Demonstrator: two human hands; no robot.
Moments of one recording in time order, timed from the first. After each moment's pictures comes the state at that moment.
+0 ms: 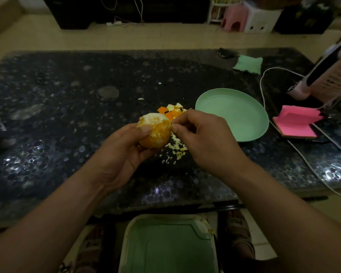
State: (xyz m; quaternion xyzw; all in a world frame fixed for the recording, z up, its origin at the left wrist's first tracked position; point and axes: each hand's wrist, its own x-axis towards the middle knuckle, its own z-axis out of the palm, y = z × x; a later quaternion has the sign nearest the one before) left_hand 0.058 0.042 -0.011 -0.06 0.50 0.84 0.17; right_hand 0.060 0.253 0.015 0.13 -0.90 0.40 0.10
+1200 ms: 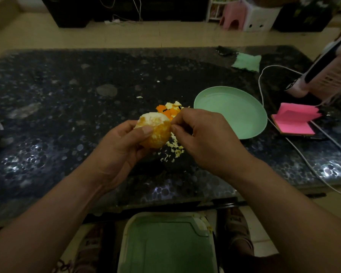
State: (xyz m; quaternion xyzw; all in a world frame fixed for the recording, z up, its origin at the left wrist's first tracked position) left_hand 0.061 0.042 -0.010 -0.04 0.56 0.81 0.15; right_hand 0.063 0.259 0.022 0.20 -0.92 0.31 0.13
